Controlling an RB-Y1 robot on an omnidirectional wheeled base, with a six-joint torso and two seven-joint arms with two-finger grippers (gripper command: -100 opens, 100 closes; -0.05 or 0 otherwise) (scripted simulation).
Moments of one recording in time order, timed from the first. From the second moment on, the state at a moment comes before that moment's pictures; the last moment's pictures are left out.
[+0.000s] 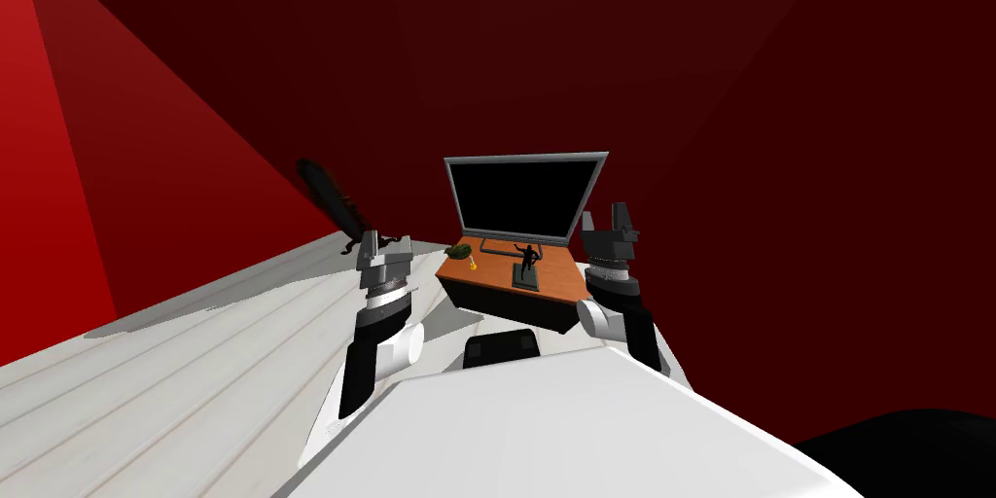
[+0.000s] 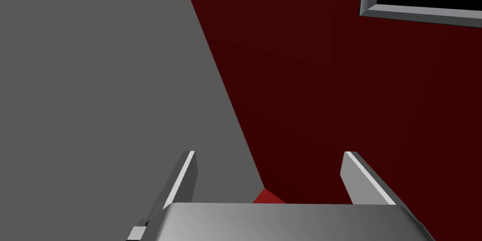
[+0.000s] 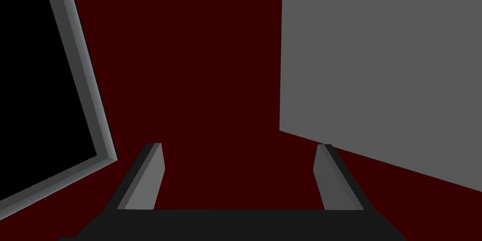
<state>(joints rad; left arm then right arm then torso) 0.48 -0.04 0.05 -2.28 -0.02 -0.49 0.14 0.48 0.02 -0.06 -2.38 0.03 -0.54 -0.06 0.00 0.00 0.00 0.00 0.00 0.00</state>
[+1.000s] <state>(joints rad) 0.34 0.13 0.07 -2.06 0.05 -0.29 0.07 0.48 0.02 -0.06 -2.38 0.03 -0.54 -0.06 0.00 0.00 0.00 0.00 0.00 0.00</state>
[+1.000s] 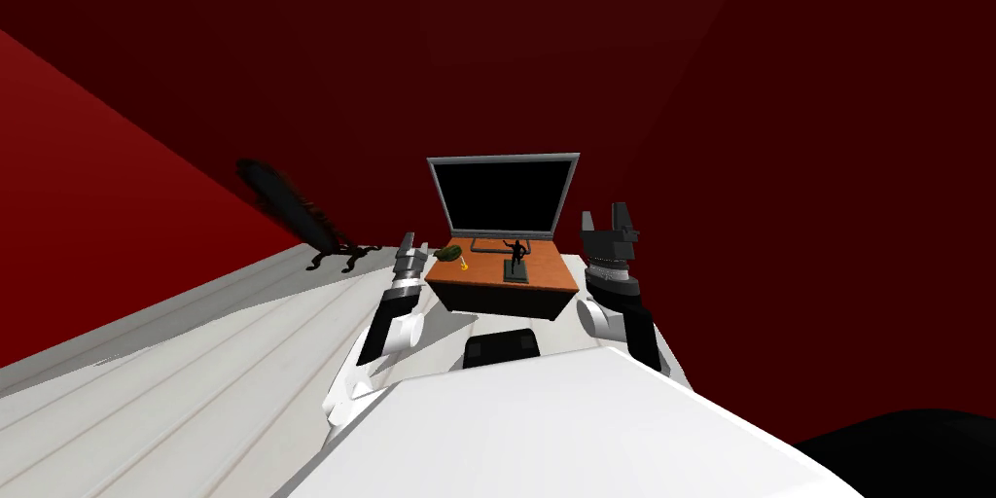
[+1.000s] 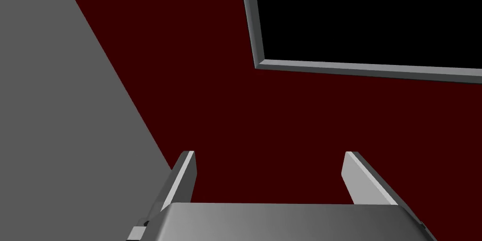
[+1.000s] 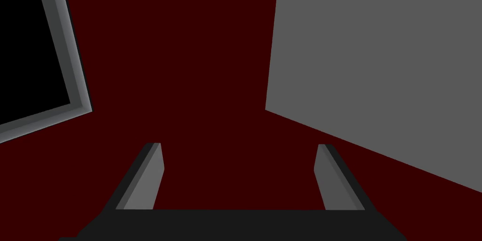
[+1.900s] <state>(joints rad) 0.24 0.26 0.08 -1.86 0.11 -0.09 0.00 0.48 0.02 -0.06 -2.38 0.03 -0.54 -0.06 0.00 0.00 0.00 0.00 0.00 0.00</state>
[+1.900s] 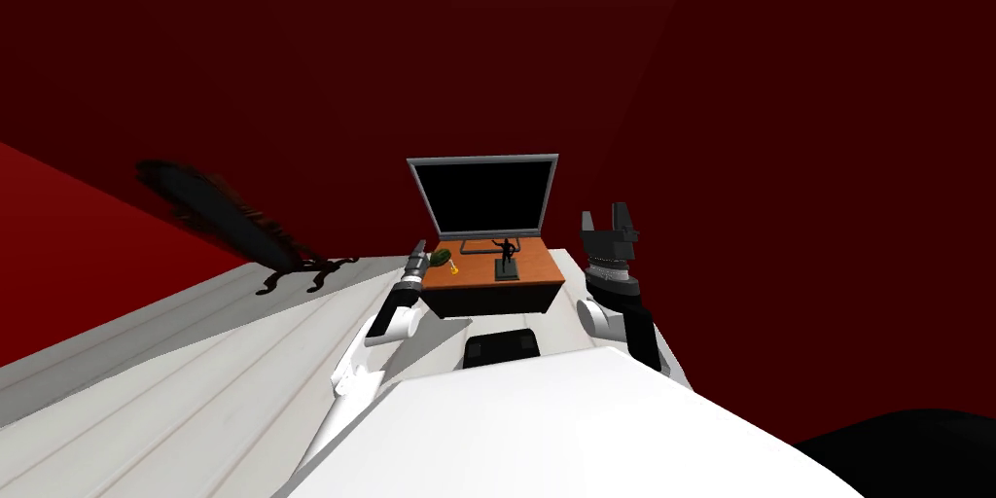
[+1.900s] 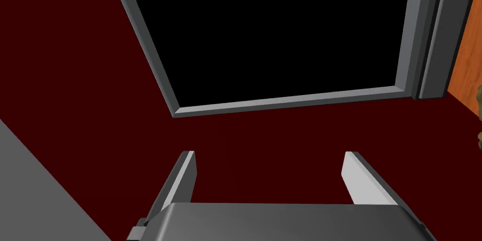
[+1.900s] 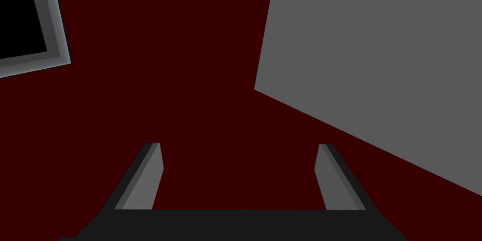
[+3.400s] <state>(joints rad) 0.08 0.41 0.09 -1.46 0.19 0.23 -0.14 0.48 0.02 -0.06 -2.38 0.03 -0.54 -0.06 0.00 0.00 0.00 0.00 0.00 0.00</state>
